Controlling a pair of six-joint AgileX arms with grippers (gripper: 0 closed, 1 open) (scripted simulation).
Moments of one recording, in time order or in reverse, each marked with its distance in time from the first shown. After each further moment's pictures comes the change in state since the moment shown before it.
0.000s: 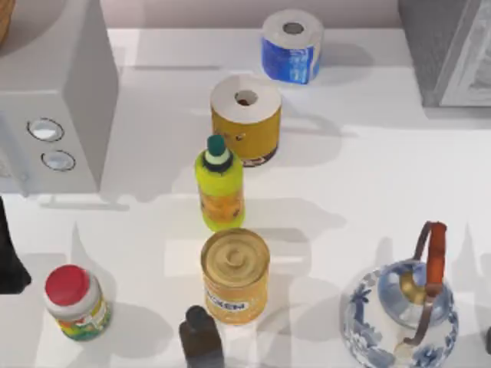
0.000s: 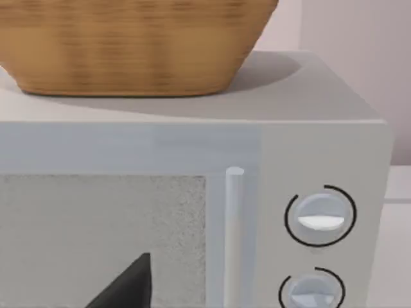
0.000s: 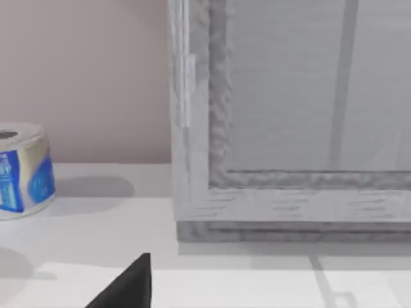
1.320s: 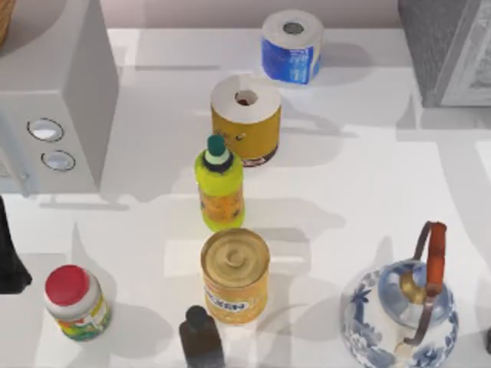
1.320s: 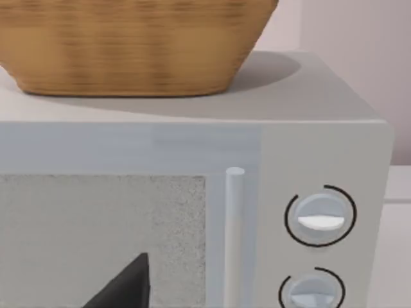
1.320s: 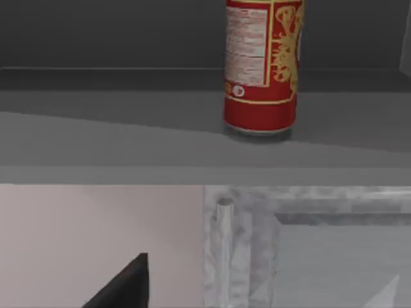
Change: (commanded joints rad) left arm 0.000 0.000 0.000 0.000 0.000 0.000; right arm 0.142 1.024 1.344 -0.322 0.152 0.012
